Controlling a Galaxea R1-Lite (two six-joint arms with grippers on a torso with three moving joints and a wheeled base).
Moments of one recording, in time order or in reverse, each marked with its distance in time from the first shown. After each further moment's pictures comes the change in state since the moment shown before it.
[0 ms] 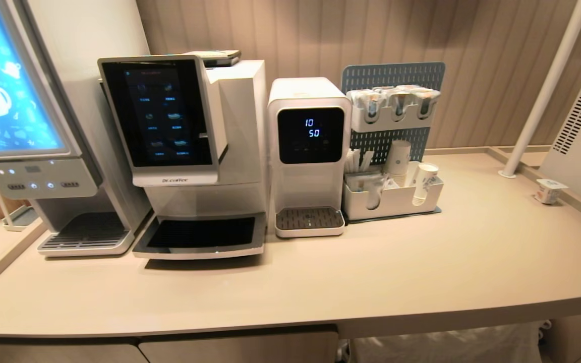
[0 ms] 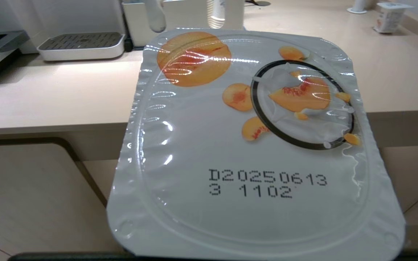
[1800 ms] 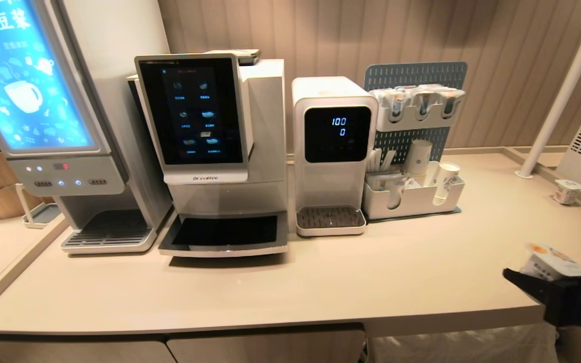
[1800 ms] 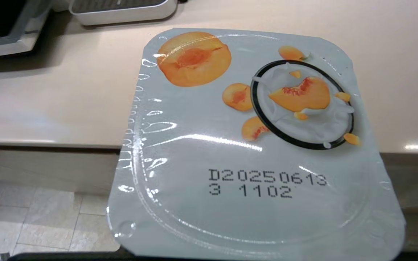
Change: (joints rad) left arm 0.000 0.000 0.000 0.000 0.000 -0.001; right arm 0.020 1.310 -0.213 -0.681 0.155 0.103
